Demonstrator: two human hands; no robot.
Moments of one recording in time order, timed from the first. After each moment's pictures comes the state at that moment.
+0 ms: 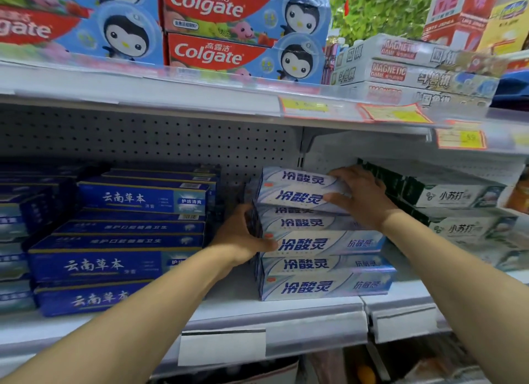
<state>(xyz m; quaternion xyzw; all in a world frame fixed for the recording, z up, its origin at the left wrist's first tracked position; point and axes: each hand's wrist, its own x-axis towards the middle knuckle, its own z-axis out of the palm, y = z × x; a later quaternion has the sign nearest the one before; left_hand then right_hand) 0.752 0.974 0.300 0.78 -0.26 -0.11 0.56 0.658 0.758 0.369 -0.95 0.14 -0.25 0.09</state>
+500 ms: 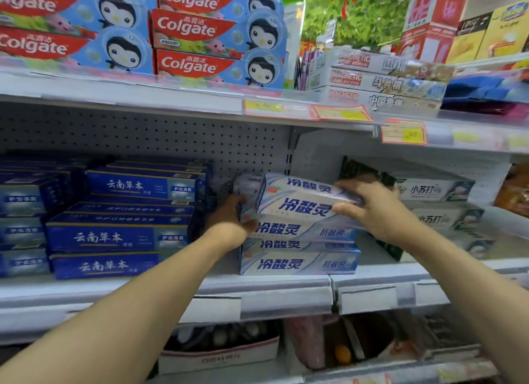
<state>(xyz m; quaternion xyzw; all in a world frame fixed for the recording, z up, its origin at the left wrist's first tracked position) 0.719 0.962 0.304 0.85 -0.22 -0.01 0.48 0.569 0.750 0.369 -0.95 0.09 -0.25 0.13</state>
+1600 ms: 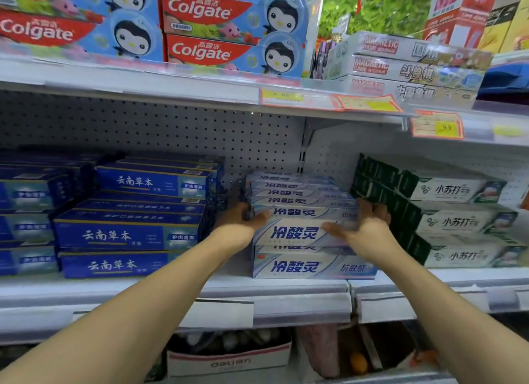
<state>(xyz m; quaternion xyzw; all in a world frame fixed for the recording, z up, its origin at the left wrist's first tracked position) 0.710 0.971 0.305 0.81 -0.20 -0.09 0.54 0.606 0.768 0.313 -0.91 0.26 -0.23 0.25</state>
